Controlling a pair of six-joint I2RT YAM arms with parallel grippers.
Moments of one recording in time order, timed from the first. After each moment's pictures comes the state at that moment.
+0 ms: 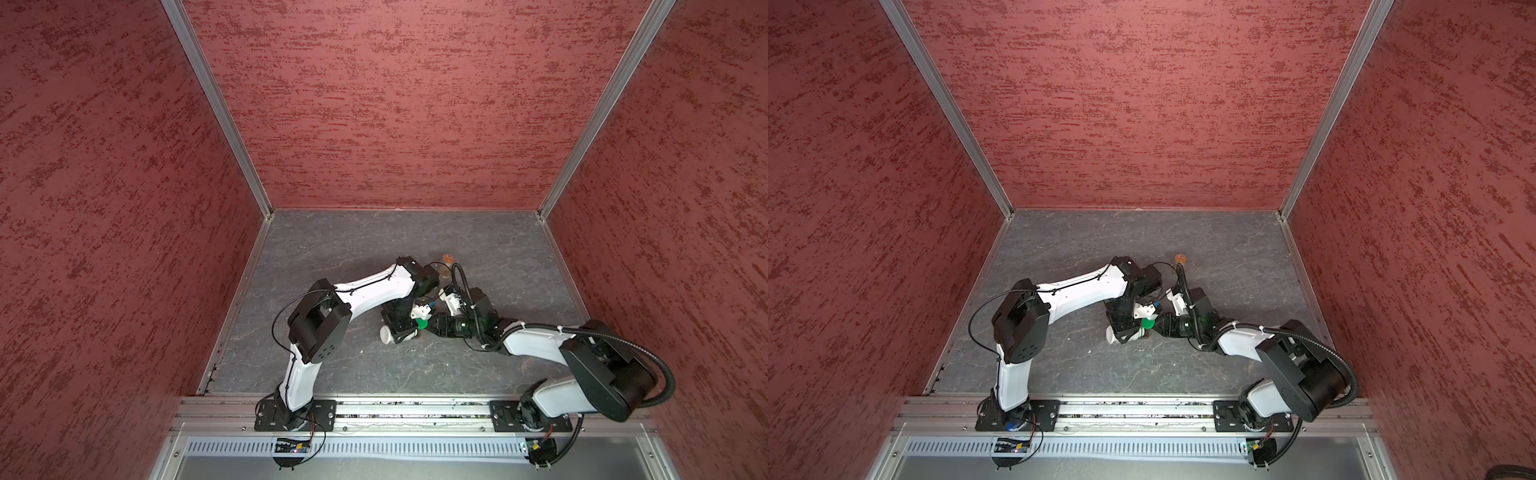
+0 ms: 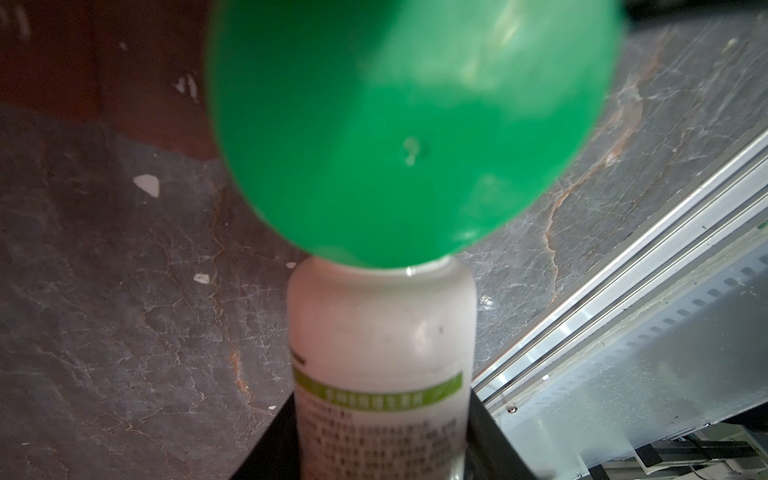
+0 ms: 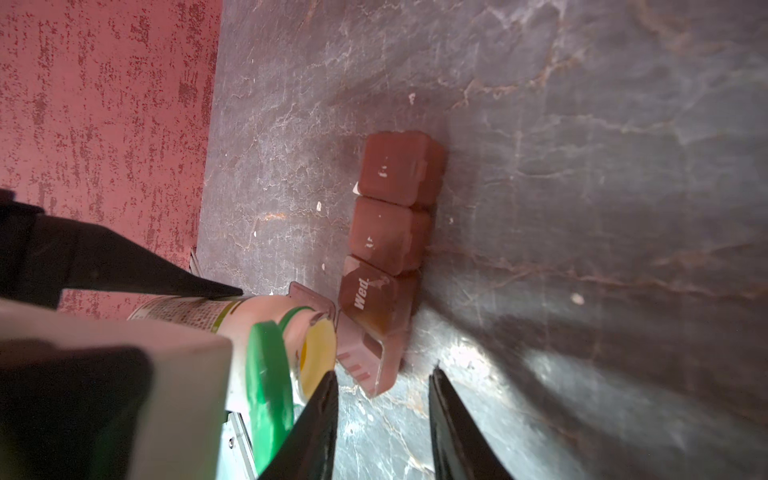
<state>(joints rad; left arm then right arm) -0.89 2.00 1.60 -1.41 0.07 0.26 0.58 1.44 0.43 0.30 -0.54 0.72</state>
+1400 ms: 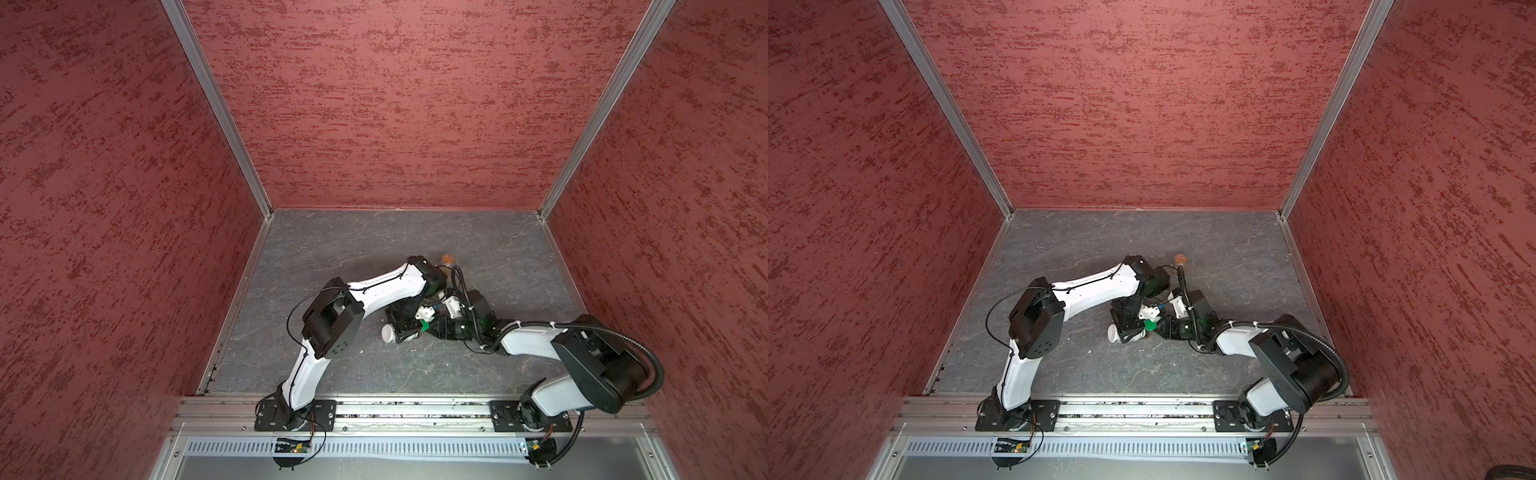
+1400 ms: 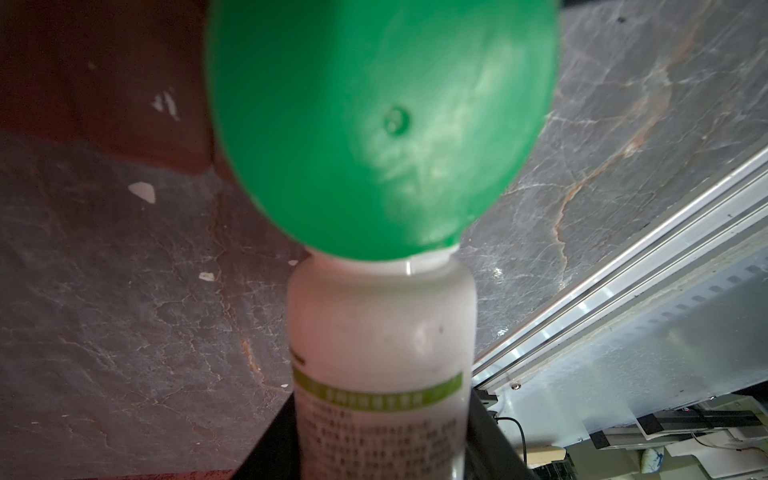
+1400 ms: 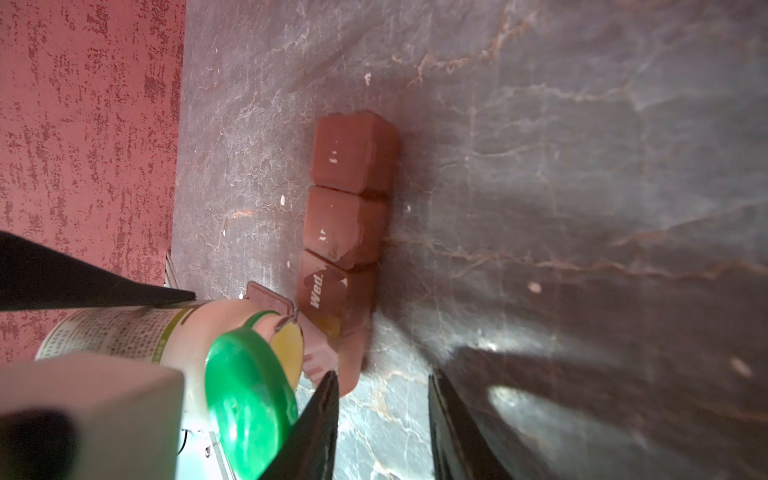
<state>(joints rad) -0.92 2.11 1.74 -1.53 0.02 0.26 0.58 1.49 0.42 0.32 -0.52 0.70</state>
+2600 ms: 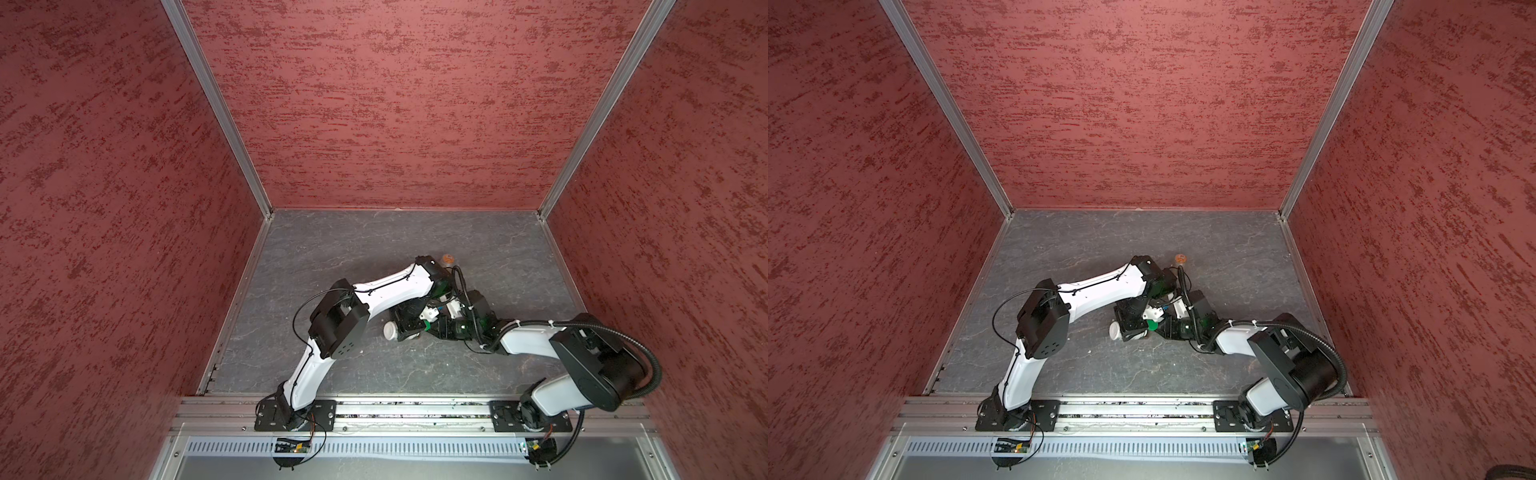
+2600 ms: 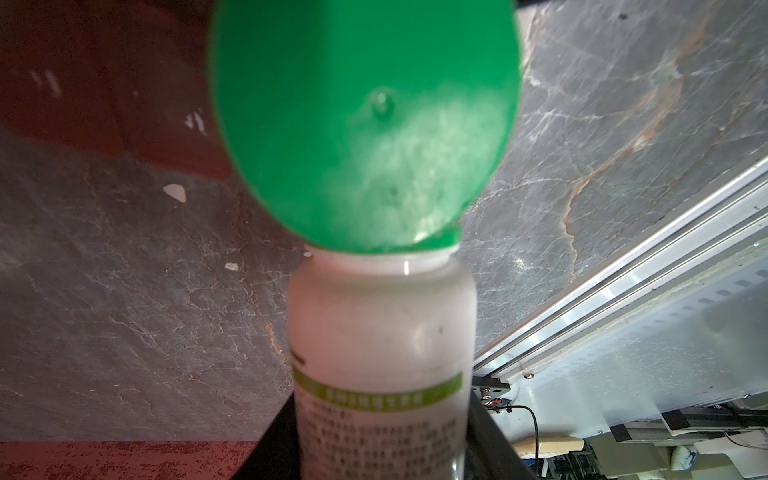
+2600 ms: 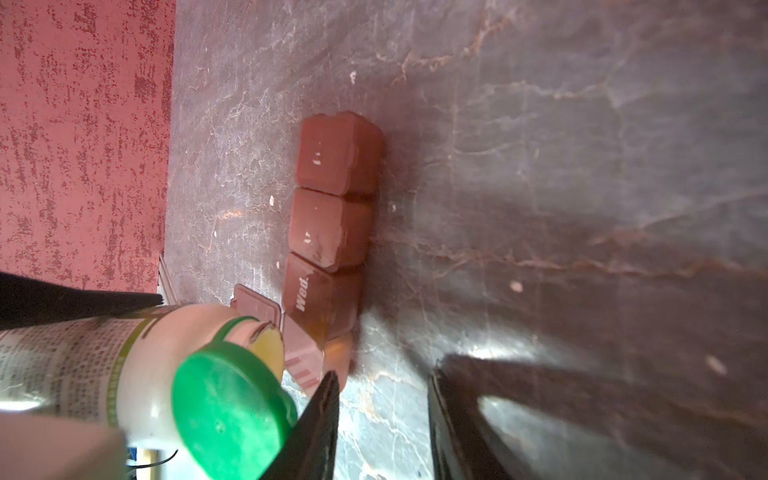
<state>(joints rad) -0.95 2.15 1.83 -1.60 -0.04 0.26 0.57 1.50 0.42 0.31 -0.52 0.70</state>
